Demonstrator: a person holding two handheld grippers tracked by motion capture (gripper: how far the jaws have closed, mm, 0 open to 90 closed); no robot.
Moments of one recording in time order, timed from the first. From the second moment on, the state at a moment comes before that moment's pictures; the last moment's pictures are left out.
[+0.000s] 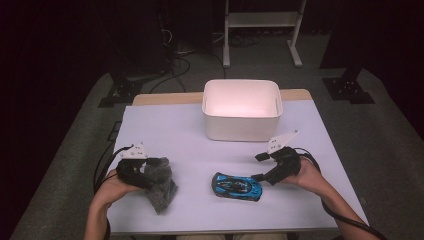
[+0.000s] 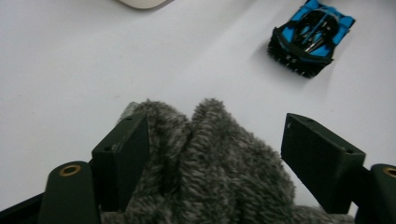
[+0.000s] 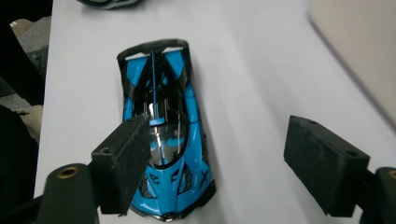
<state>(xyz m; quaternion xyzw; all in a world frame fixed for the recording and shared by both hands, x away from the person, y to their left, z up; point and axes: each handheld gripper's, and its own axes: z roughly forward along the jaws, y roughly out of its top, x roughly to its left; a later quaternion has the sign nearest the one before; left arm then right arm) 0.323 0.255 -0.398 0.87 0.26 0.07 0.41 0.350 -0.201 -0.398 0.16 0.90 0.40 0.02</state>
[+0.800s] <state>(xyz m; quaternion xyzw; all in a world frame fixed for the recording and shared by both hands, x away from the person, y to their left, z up) 0.316 0.257 -0.396 0.87 0.27 0.09 0.41 0.391 -0.194 -0.327 0.12 0.91 0.40 0.04</state>
